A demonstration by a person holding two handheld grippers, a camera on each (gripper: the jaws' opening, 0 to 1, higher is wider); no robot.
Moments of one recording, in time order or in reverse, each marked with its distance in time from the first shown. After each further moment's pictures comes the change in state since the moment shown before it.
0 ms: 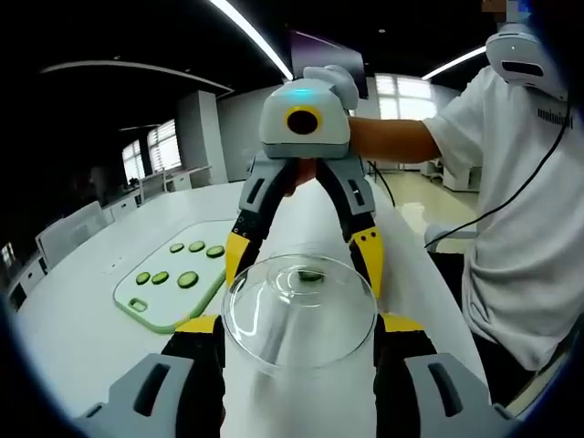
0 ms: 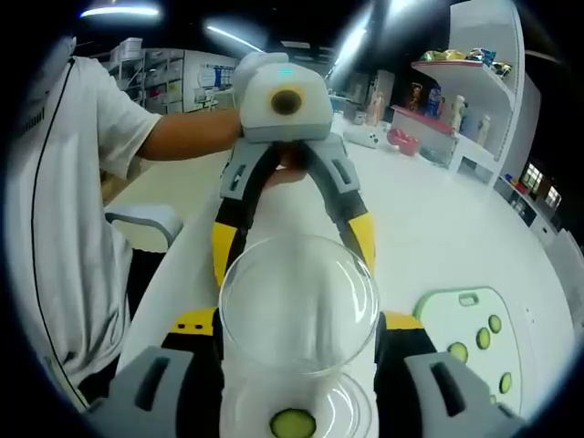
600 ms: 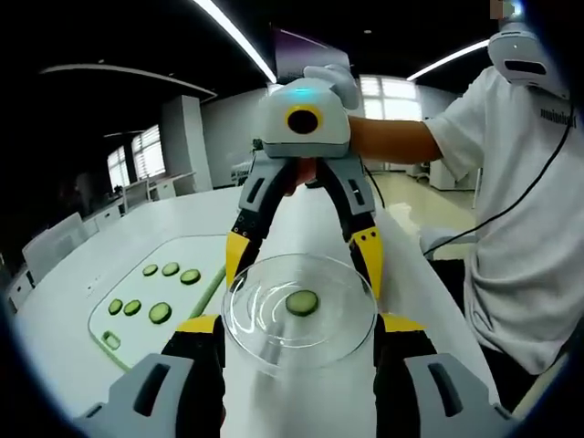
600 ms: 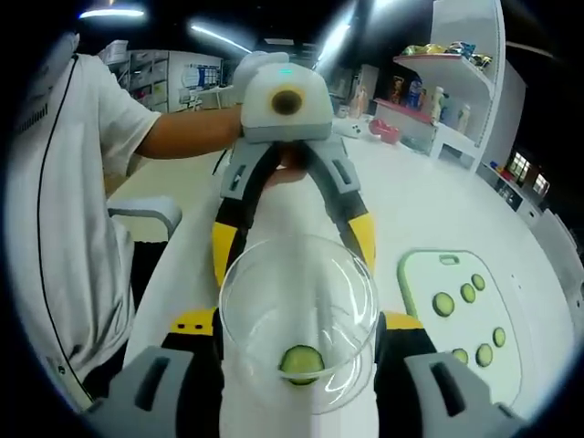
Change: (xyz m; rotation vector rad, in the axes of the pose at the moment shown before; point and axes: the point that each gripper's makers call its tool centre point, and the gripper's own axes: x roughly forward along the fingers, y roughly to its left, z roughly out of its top) left arm 0.047 -0.007 0.018 0.030 -0.018 -0.076; right arm -0.042 0.001 -0.037 0.051 0.021 -0.063
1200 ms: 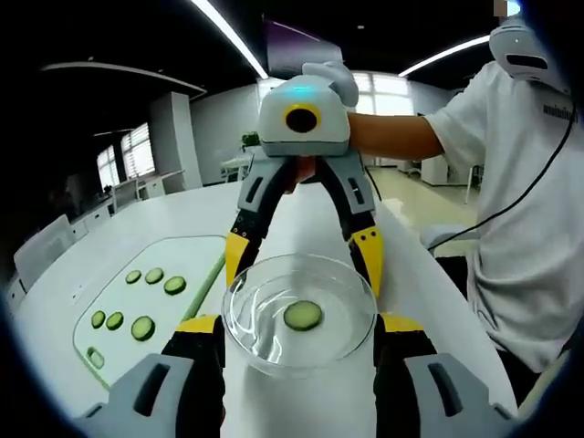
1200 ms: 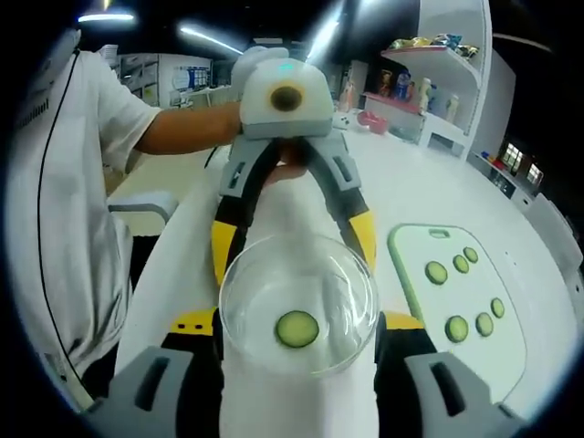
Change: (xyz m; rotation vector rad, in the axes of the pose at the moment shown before) left arm 0.028 0.001 -0.002 0.011 0.021 -0.047; right arm -0.010 -0.002 -0.026 0.039 0.009 -0.023
